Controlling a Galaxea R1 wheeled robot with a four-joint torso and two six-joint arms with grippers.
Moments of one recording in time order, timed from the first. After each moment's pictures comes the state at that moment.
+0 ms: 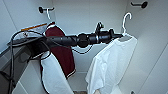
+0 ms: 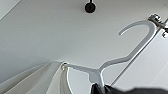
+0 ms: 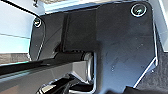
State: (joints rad) left arm -0.21 2.82 -1.38 0.26 -0.09 -1.14; right arm -1.53 3.08 -2.72 0.18 0.09 -0.20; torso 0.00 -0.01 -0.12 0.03
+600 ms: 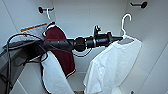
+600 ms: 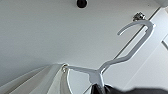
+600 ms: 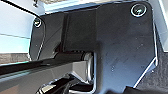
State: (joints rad) left arm -0.18 2.77 -1.29 0.27 -0.14 -1.12; right arm -1.53 3.08 -2.72 0.18 0.09 -0.20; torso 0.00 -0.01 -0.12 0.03
